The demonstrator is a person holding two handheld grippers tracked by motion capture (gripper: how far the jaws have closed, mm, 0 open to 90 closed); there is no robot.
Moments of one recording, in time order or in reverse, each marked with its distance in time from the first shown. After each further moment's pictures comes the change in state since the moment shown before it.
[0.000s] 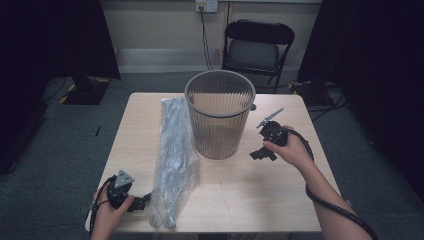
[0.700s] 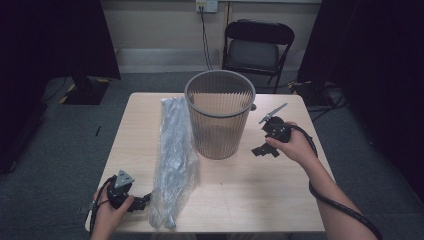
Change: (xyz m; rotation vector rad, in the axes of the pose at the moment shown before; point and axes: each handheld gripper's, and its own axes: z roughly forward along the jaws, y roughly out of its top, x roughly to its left) left arm -0.001 0.000 0.000 0.000 -0.003 -0.001; right arm -0.002 0.006 -0.017 -0.011 0.002 0.001
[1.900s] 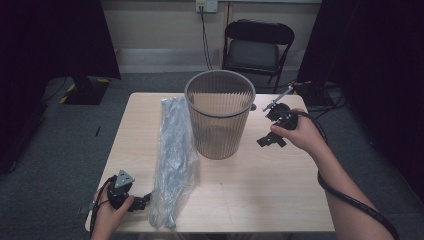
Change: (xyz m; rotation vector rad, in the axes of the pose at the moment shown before) left arm 0.000 0.000 0.000 0.000 0.004 0.003; right arm 0.004 0.025 -0.050 0.040 -0.056 -0.014
